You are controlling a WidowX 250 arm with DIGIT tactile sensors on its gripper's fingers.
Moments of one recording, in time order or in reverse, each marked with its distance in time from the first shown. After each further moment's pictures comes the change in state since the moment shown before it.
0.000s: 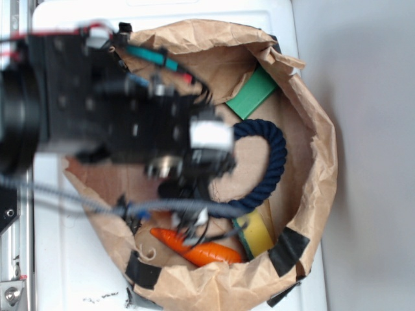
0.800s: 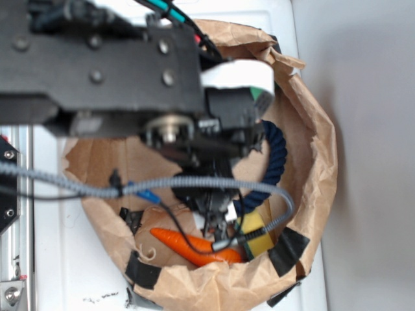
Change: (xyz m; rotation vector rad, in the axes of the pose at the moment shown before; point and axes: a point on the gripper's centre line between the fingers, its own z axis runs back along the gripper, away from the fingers) arm 0.029 0.020 0.073 -0.068 -0.066 0.202
